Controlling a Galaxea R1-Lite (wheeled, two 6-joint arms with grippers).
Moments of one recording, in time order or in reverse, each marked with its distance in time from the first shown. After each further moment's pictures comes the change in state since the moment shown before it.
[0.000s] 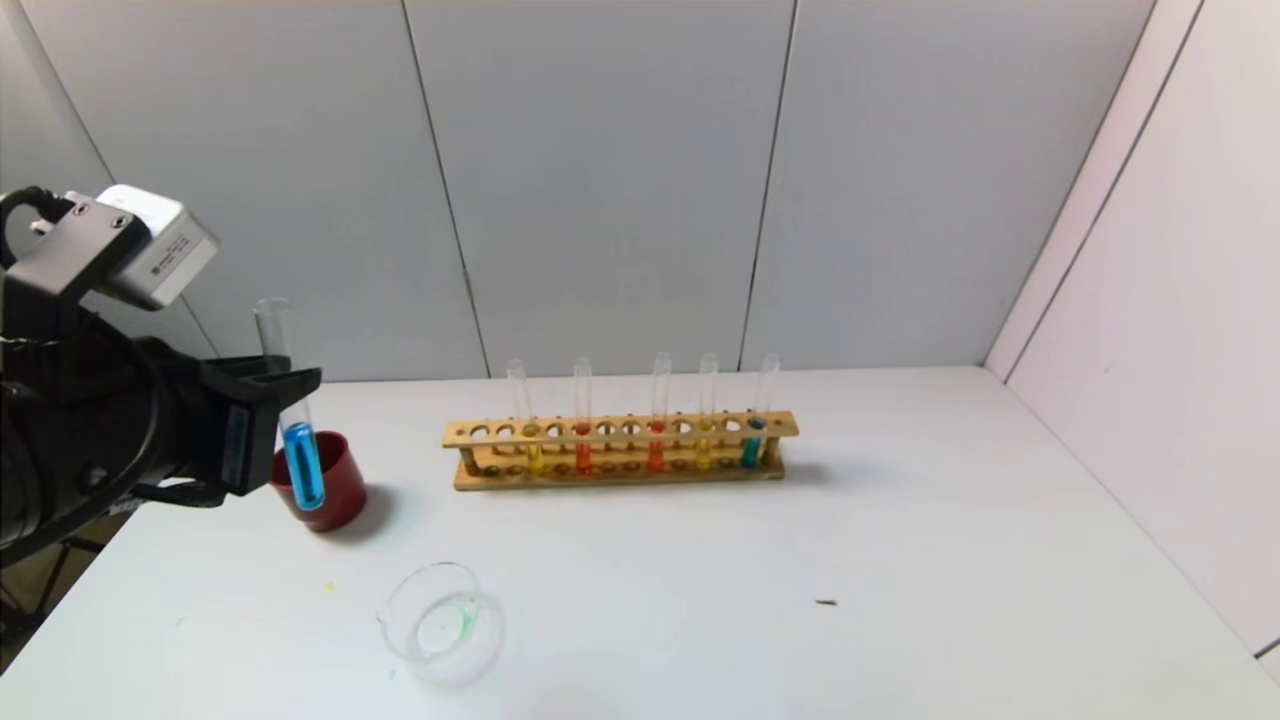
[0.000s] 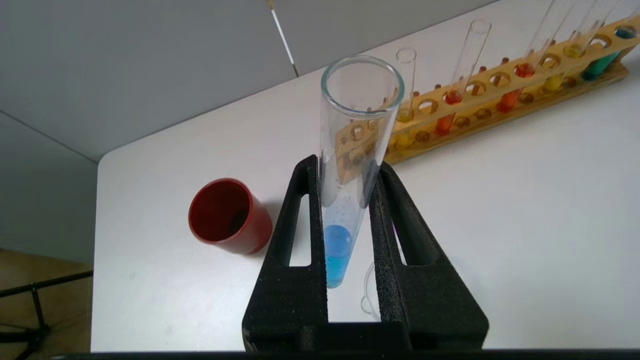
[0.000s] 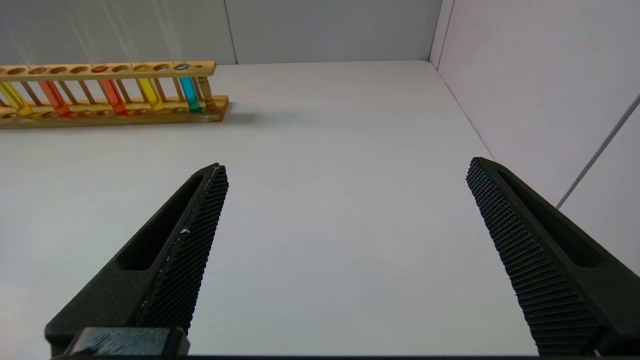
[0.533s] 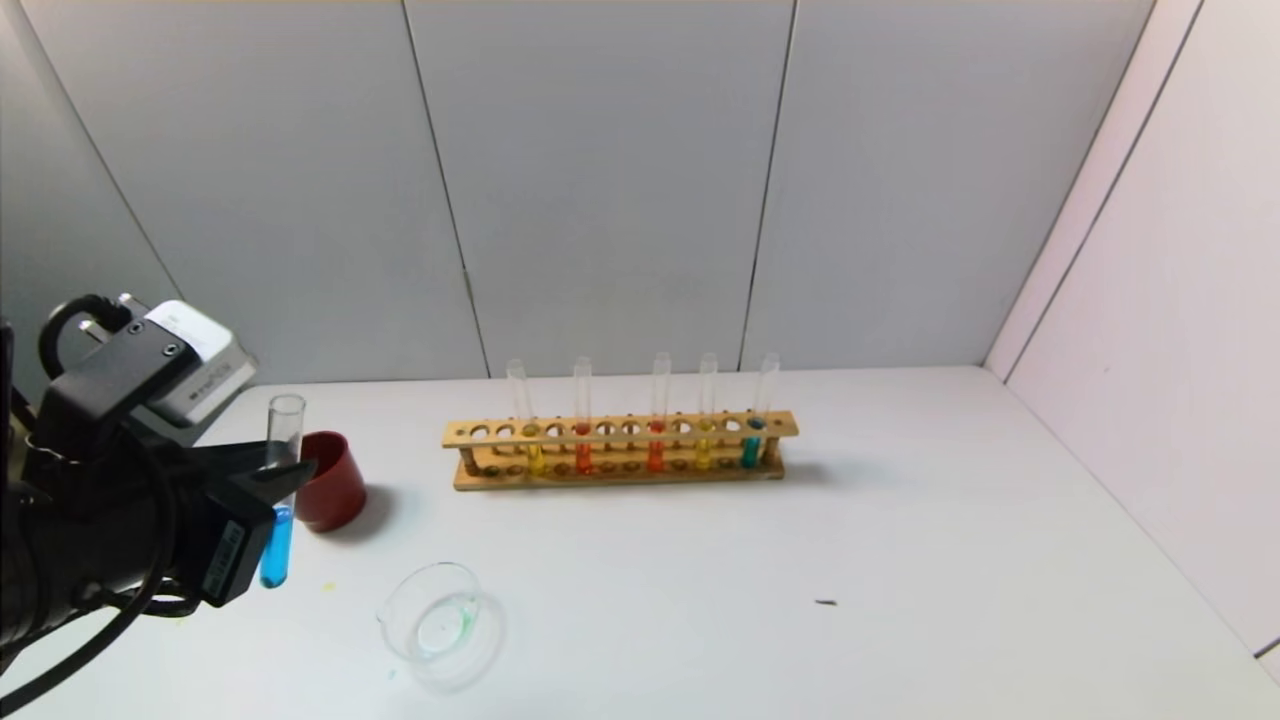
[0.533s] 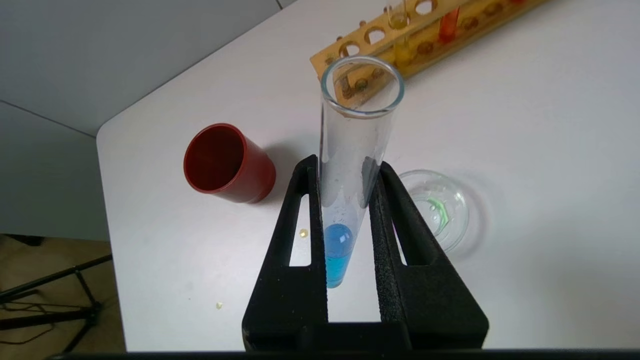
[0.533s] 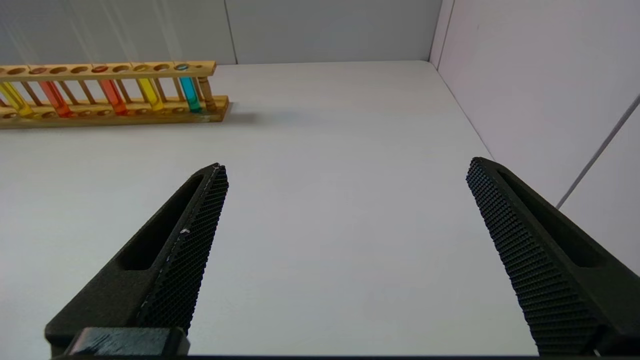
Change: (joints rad) left arm -0.008 -0.046 0.125 0.056 -0.010 0.124; right arm 0.000 0.000 0.000 0.000 0.000 0.000
